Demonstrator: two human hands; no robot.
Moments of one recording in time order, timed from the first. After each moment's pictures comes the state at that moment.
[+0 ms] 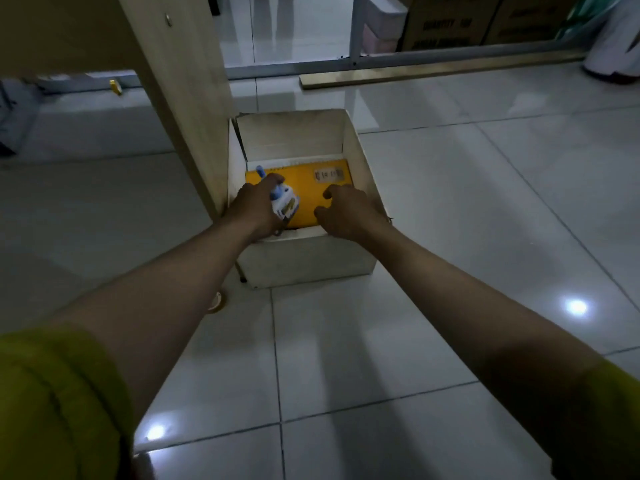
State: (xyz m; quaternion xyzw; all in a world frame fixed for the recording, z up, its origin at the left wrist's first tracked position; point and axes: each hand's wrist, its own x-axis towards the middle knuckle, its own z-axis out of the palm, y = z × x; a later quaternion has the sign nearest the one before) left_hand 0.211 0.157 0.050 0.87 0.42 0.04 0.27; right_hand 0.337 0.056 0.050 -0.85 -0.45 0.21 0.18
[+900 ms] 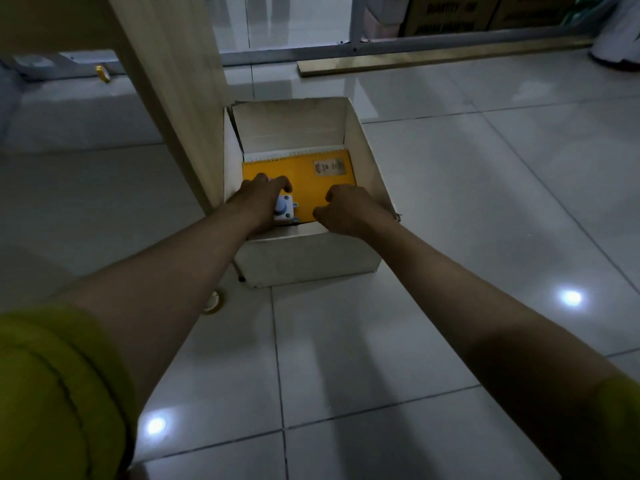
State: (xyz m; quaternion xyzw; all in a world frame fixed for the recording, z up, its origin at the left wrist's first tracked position) left_hand 0.226 0.189 0.022 0.92 0.35 -0.05 0.14; right_hand 0.336 0.060 0.051 -0.84 -0.43 0.28 0.17
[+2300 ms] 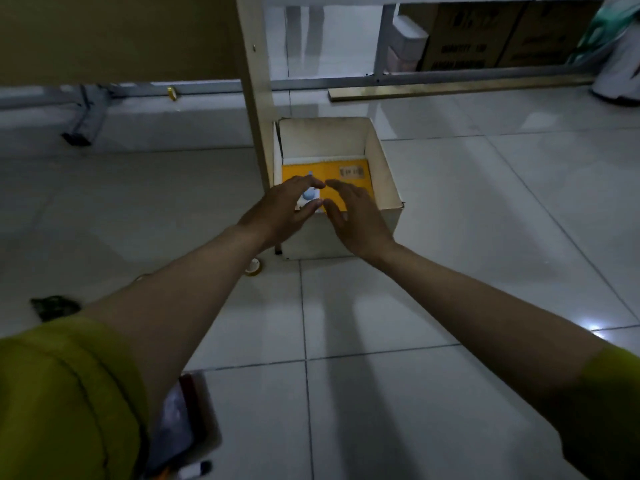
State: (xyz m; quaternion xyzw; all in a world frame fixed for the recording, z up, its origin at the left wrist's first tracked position) left_hand 0.140 0.093 0.081 0.92 0.24 0.21 0.24; right_hand 0.271 0.001 0.049 -0.75 -0.57 0.07 0.34
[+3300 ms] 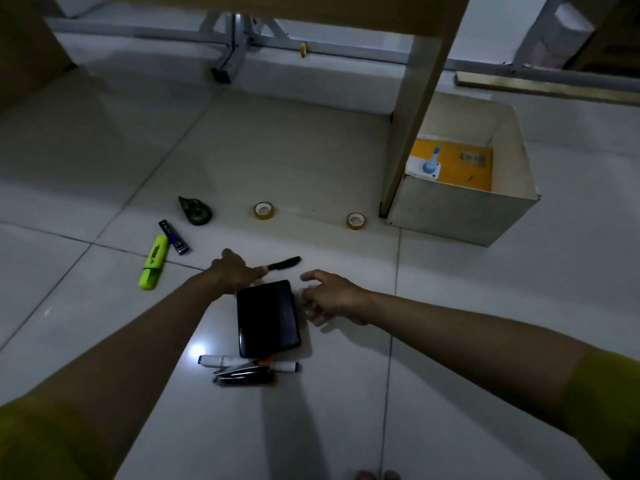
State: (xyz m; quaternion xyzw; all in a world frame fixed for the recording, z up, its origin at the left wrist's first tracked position) left_hand -0.138 0.052 0.000 0.59 0.69 -0.05 0.40; right_hand 0.043 -0.031 0.001 -0.64 -0.41 0.63 0.16
